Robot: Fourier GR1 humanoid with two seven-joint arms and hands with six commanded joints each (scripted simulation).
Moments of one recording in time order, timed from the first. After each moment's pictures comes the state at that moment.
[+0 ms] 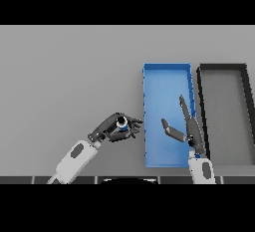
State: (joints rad) left arm -0.24 0.16 -0.58 -1.52 0.14 -0.14 -0.16; right arm 0.13 -0.11 0.12 -1.74 0.19 0.03 -0.04
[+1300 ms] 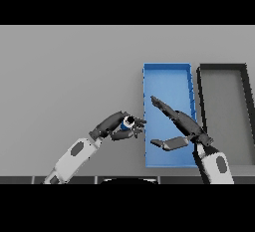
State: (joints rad) left arm -0.30 0.19 -0.61 -1.56 0.13 -0.14 -0.05; right arm -0.07 -0.32 0.21 -2.05 -0.29 0.39 0.25
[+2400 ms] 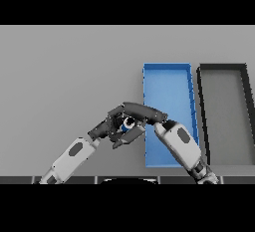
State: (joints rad) left arm -0.31 0.24 -0.63 -1.58 0.06 -0.17 0.04; right arm -0.52 -0.11 0.40 -1.76 -0.30 0.55 0.38
